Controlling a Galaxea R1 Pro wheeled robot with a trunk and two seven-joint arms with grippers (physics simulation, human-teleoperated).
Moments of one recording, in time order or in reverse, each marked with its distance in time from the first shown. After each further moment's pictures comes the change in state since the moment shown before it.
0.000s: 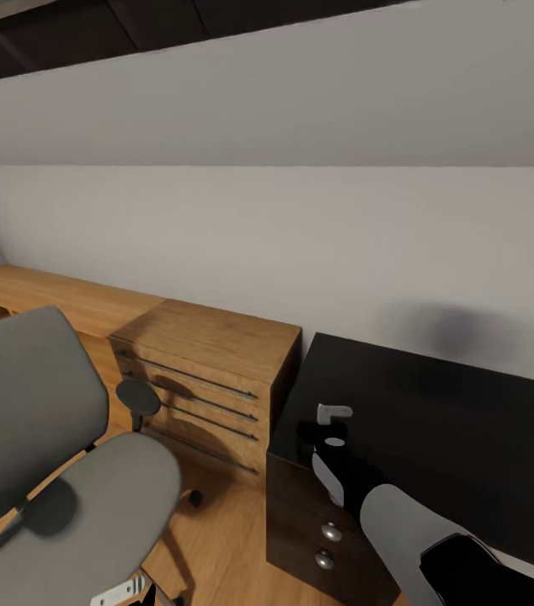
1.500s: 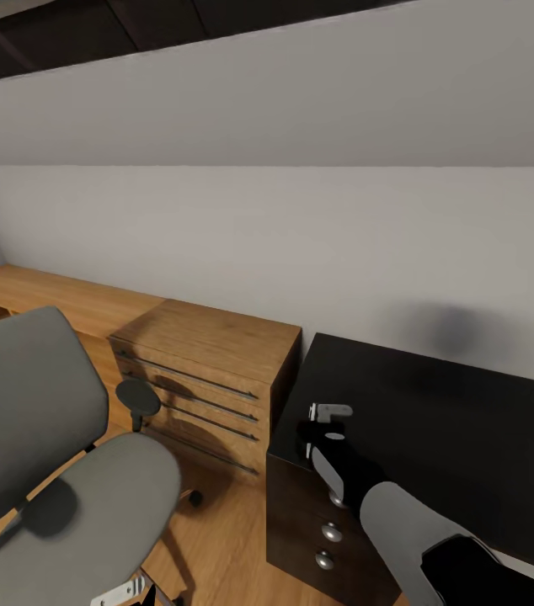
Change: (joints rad) left arm 0.000 0.000 0.000 0.005 0.000 0.000 0.000; right arm 0.000 0.001 -0.029 -0.037 -0.018 0.077 0.001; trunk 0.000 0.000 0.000
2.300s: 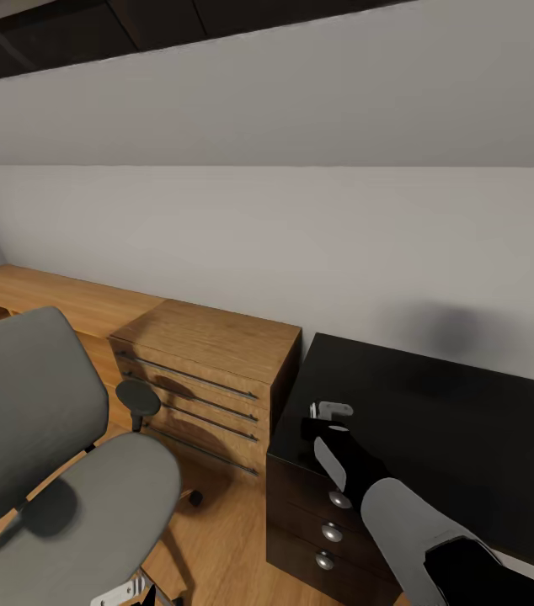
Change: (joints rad) left arm 0.000 0.000 0.000 0.000 0.000 0.001 0.000; right arm 0.000 -0.001 -0.072 -0.056 -0.031 0.109 0.029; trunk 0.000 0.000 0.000
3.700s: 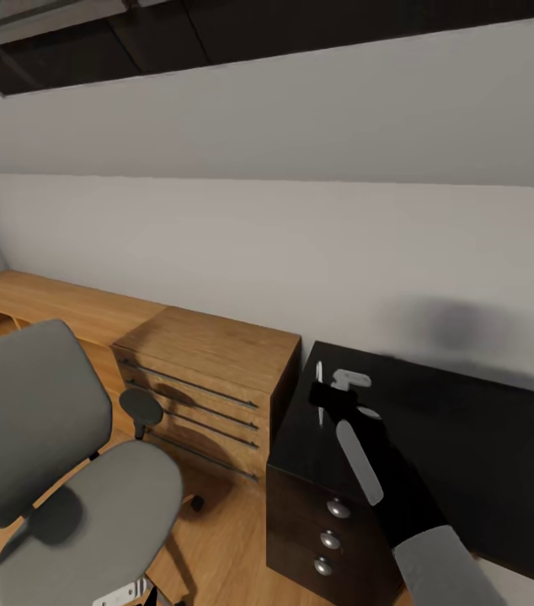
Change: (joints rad) left arm 0.000 -0.002 -0.008 0.007 -0.002 -0.001 0.003; right arm 0.233 -0.072 -0.008 -0.778 -0.086 0.231 -0.023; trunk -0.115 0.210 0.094
